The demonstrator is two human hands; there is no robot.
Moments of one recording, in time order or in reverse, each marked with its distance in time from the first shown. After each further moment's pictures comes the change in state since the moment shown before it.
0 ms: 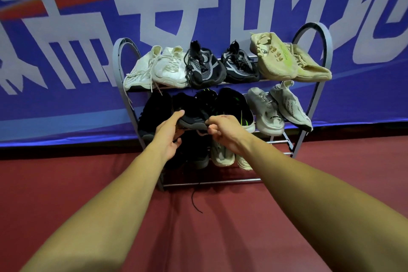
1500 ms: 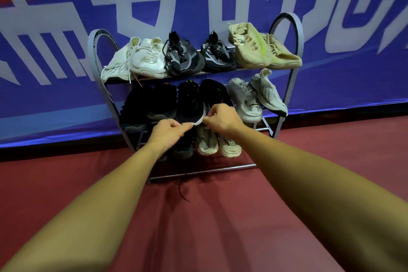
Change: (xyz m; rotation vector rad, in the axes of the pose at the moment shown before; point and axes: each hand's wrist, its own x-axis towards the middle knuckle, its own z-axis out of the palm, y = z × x) left_hand -0.008 -0.032 0.009 0.820 -0.102 0.311; right_hand -0.019 -0.005 -0.040 -0.985 0.249 -0.216
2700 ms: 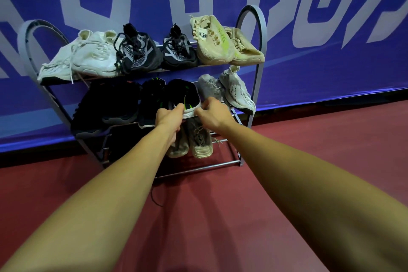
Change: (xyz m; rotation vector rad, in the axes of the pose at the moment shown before) left_hand 0.025 0.080 0.106 -0.402 0.113 -0.206; right_hand 0.023 0.062 -0.039 0.031 0.081 0.055
